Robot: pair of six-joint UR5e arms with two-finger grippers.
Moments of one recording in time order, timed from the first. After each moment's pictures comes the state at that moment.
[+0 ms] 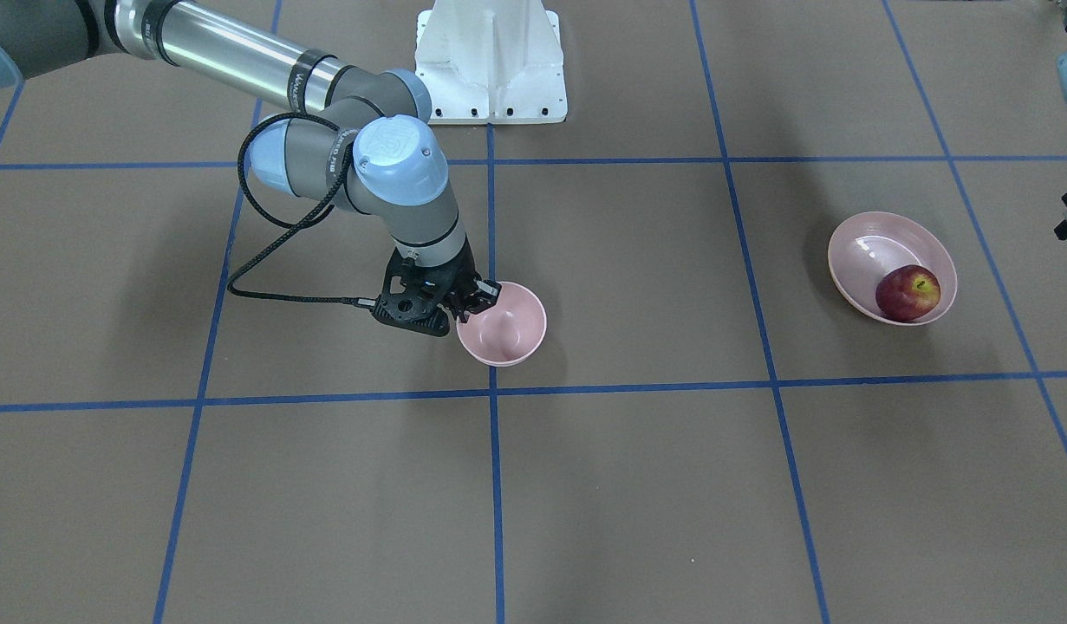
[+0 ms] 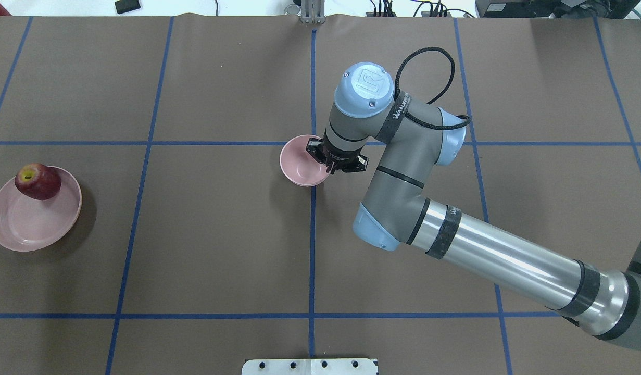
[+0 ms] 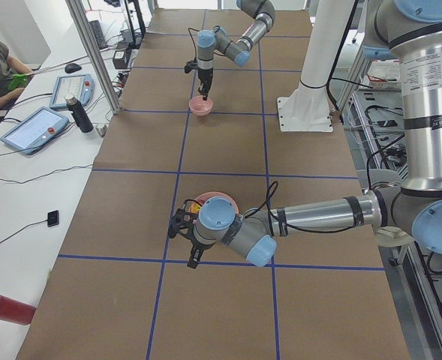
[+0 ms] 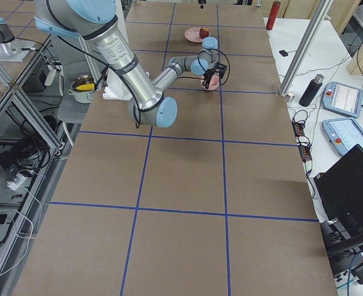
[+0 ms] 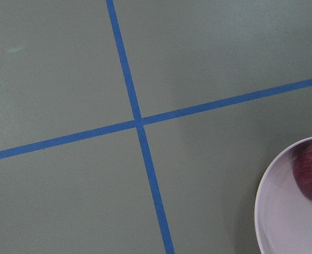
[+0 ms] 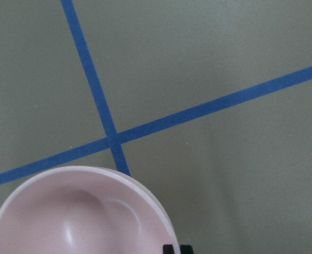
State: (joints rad) left arm -1.43 -1.39 -1.53 -2.33 -2.35 -0.23; right arm 0.60 -0.78 1.42 -1.38 1.98 1.50
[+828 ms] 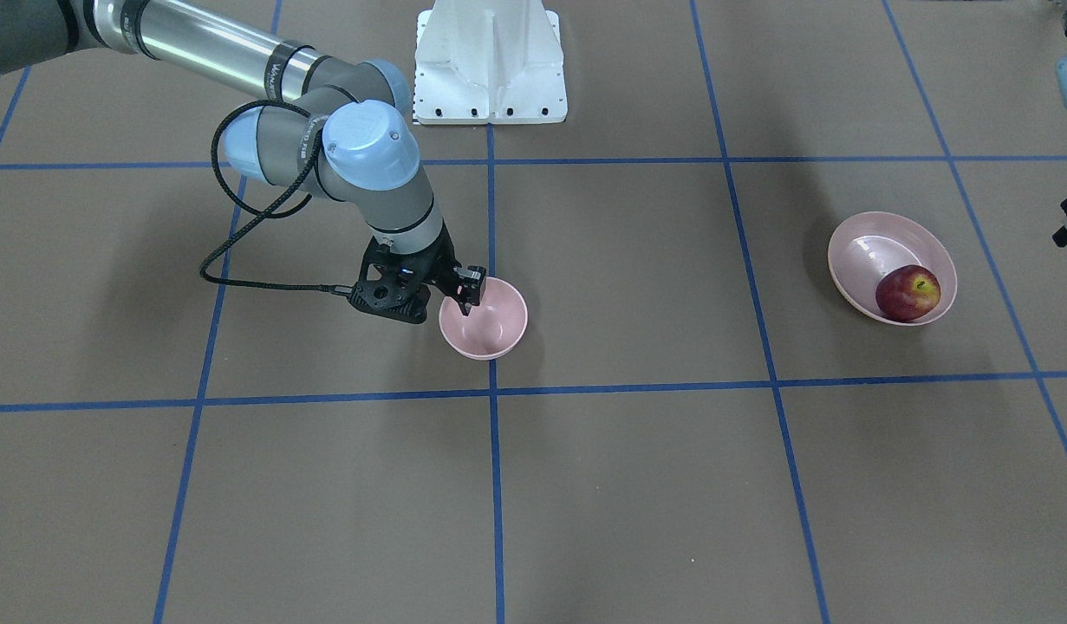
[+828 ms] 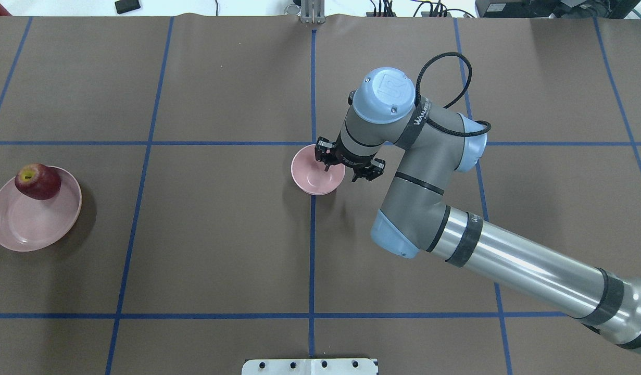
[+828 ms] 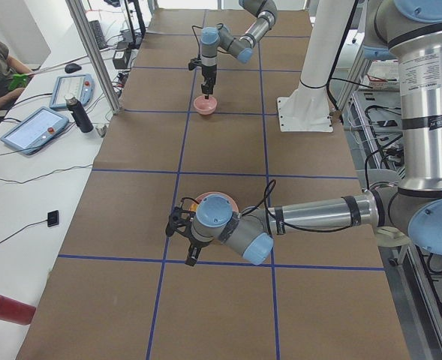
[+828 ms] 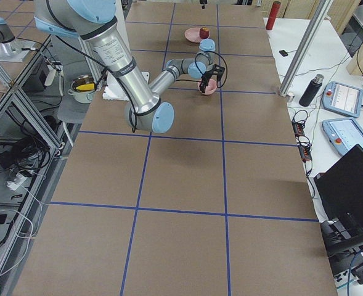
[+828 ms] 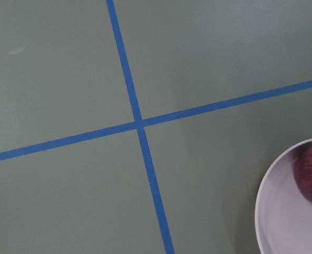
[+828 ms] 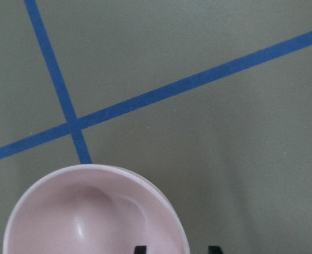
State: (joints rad) left arm -1.39 -1.43 -1.53 -2.33 -2.35 -0.36; right arm 0.62 -0.86 1.53 -1.38 1.99 1.52
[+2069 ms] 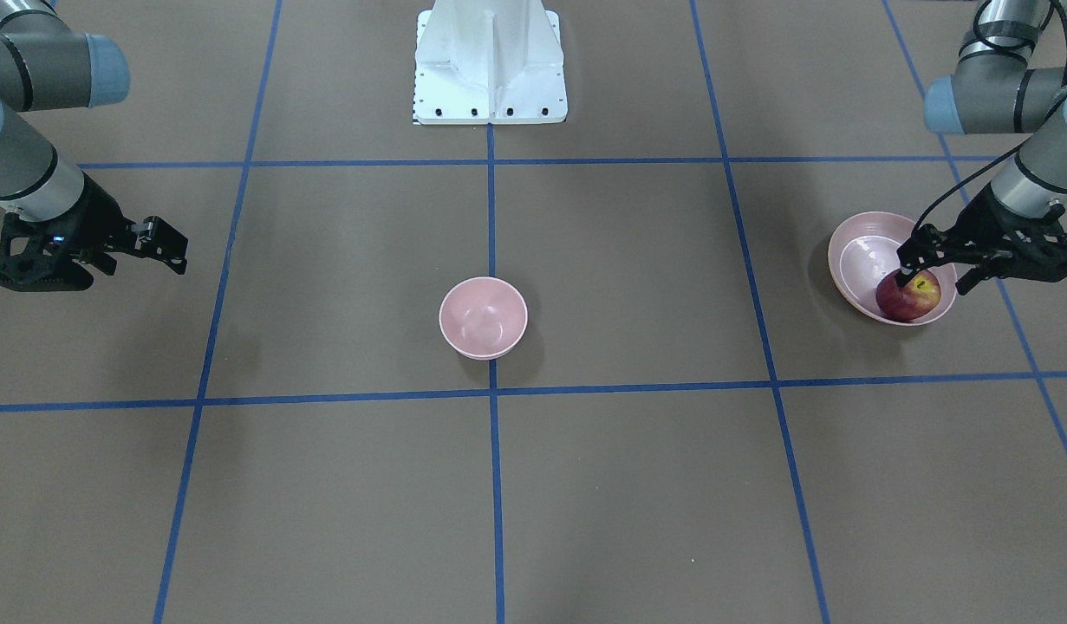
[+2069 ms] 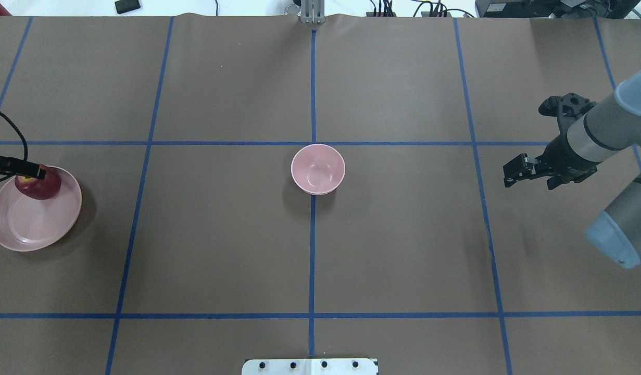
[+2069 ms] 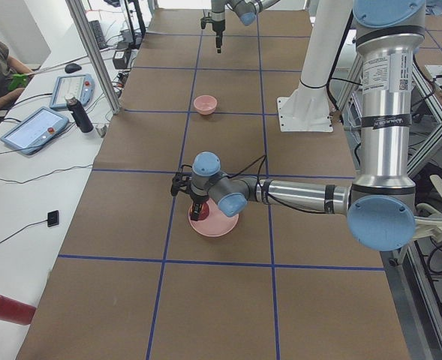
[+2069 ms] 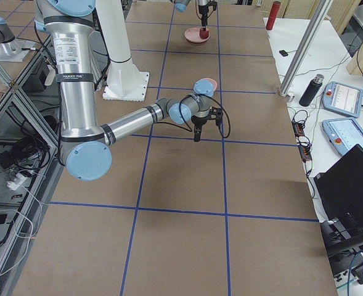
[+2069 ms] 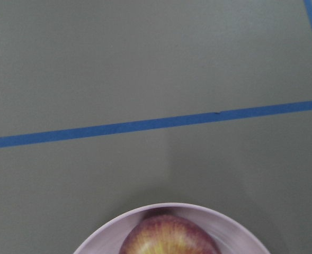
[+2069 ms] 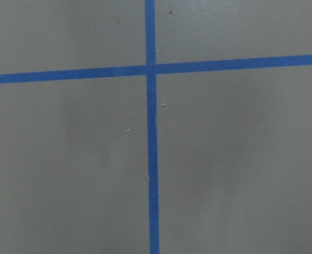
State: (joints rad) left arm -1.04 -1.51 -1.61 -2.30 -2.15 -0.70; right arm 0.91 -1.50 1.87 -1.38 2.21 0.87
